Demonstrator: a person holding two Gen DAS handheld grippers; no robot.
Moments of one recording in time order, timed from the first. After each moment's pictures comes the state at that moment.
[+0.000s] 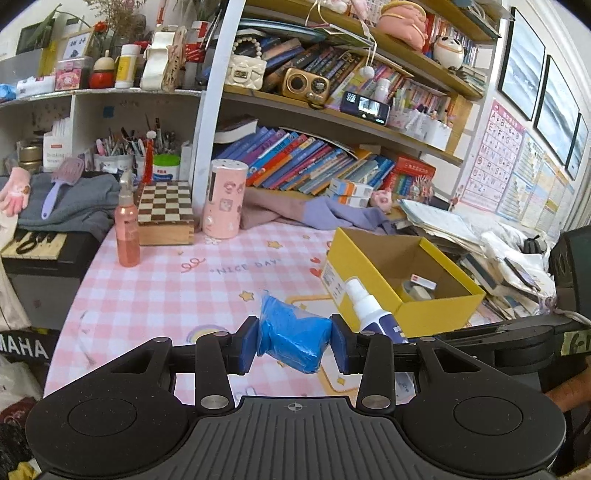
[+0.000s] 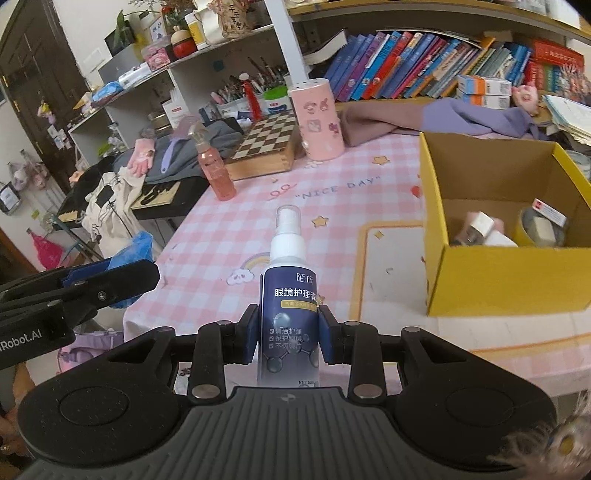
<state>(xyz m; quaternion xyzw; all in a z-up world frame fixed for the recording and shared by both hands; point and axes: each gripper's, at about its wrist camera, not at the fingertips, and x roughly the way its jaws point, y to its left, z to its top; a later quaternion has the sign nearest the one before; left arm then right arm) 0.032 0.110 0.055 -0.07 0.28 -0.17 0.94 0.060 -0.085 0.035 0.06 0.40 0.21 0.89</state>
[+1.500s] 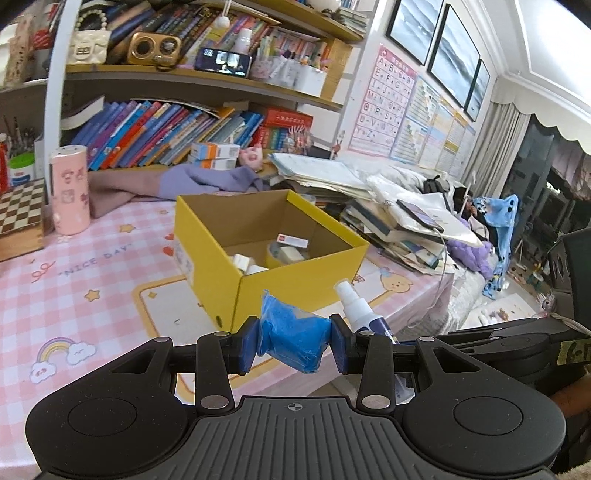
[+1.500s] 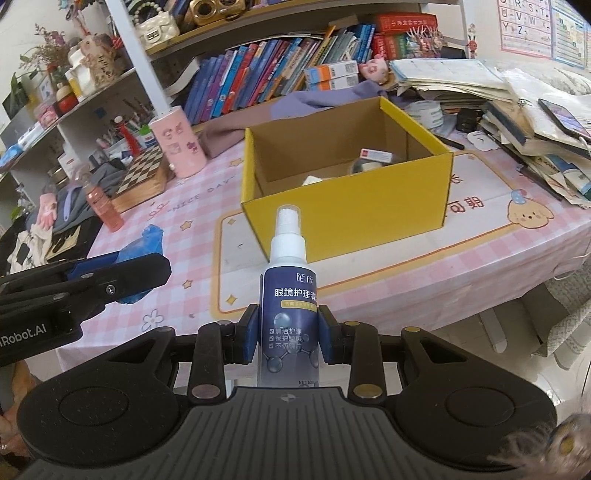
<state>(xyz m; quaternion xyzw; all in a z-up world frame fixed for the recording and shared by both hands) 0.052 -0.014 0.043 -0.02 0.31 -0.35 0.89 -0.003 -0.199 0.027 0.13 0.40 0.03 0.91</state>
